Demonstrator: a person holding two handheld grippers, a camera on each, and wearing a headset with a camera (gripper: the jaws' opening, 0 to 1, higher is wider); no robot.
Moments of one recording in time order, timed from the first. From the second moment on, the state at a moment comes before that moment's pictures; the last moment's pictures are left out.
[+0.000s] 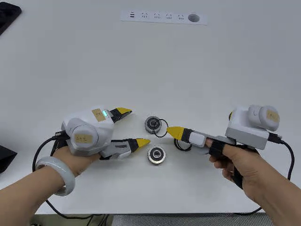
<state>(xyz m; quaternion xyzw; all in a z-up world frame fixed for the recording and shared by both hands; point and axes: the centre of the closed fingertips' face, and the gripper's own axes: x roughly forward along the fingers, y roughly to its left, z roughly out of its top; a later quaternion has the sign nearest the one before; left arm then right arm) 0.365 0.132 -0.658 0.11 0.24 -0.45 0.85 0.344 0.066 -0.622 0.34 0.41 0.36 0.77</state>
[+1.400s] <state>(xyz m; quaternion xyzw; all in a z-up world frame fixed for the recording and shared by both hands) 0.357 0.147 -0.656 0.10 0.25 -0.44 0.86 0.327 0.014 -0.648 0.30 0.43 0.30 0.79</state>
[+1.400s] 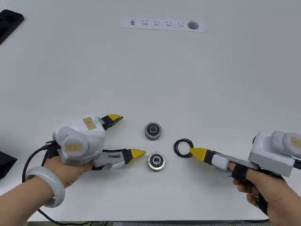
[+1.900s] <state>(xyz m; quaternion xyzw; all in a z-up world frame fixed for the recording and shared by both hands) 0.347 0.152 -0.653 0.09 0.25 -0.44 0.86 0.322 0.011 -0.647 0.25 0.42 0.33 0.81</state>
